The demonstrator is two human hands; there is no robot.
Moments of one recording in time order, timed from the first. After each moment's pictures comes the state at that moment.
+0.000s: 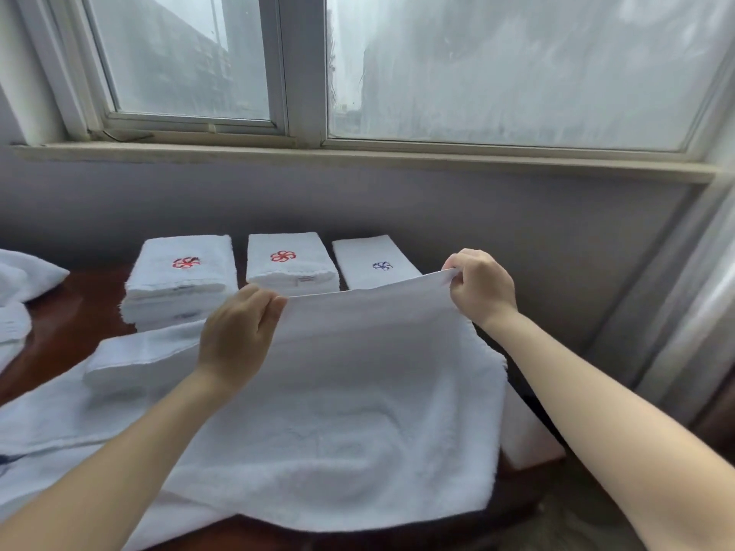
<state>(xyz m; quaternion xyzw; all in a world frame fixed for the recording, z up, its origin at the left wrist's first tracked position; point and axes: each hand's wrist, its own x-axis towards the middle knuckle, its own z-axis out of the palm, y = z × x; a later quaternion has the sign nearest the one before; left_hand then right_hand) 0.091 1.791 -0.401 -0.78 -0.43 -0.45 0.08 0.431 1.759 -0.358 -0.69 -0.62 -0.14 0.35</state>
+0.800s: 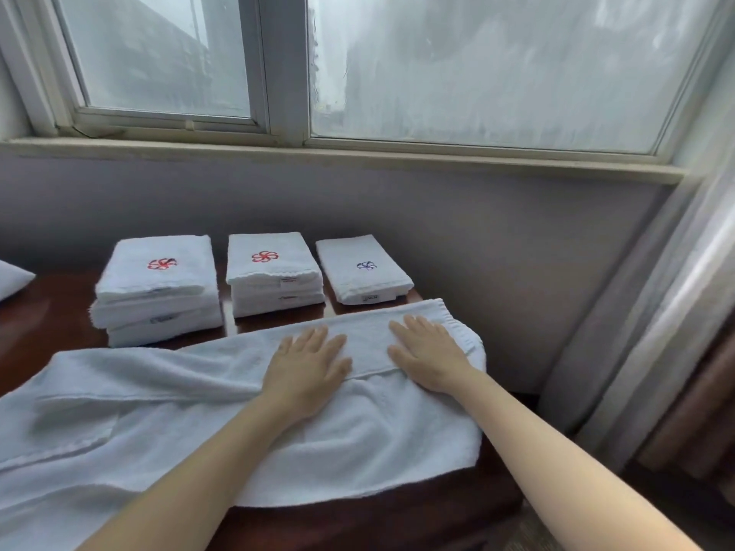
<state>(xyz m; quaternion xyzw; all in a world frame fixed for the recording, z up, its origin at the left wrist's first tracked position) 0.174 1.781 -0.450 -0.86 -0.50 -0.07 -0.06 0.402 1.742 -0.439 -0.71 -0.69 0.06 0.06</state>
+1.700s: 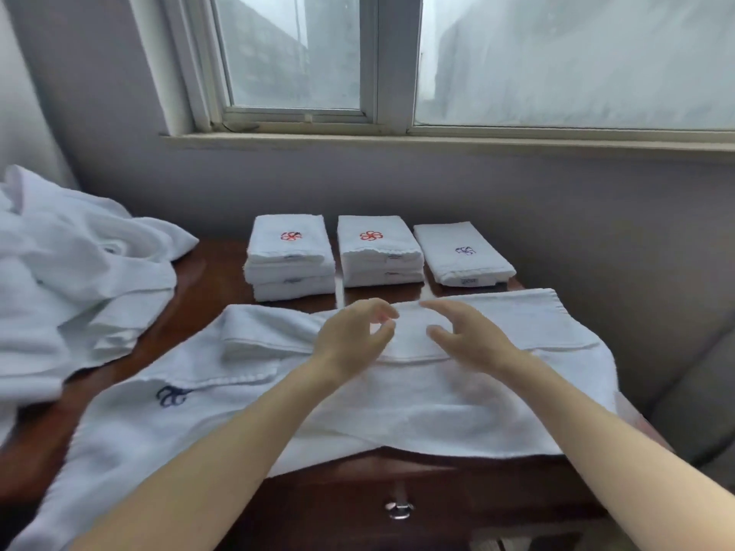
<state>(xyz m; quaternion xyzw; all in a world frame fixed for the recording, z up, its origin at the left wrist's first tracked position) 0.093 1.732 -0.408 -0.78 -0.50 -0.33 -0.17 0.304 1.727 -0.410 -0.60 -0.75 0.14 0.25</state>
